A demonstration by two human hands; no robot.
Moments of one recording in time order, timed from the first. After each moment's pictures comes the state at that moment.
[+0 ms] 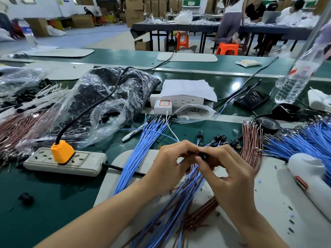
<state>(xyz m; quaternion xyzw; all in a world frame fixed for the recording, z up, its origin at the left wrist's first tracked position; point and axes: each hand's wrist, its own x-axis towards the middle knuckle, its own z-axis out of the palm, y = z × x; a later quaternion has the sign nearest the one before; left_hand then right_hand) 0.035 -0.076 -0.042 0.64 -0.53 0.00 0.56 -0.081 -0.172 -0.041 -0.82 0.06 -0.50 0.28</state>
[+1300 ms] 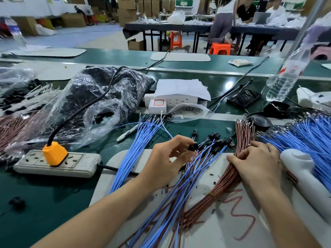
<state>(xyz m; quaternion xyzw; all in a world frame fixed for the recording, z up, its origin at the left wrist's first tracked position) 0.034 -0.072 -0.035 0.64 -0.51 -0.09 0.58 -0.101 -0.243 -0.036 -0.84 0.49 -0.17 0.18</state>
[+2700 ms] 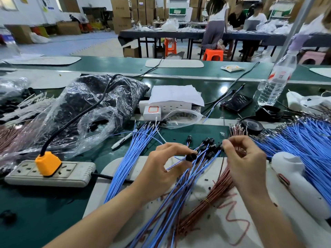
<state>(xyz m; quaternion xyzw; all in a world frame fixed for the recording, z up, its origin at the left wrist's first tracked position) 0.032 -0.070 -0.034 0.65 -0.54 -0.05 0.54 -0.090 -0.221 -0.026 -0.72 0.31 -0.46 0.42</state>
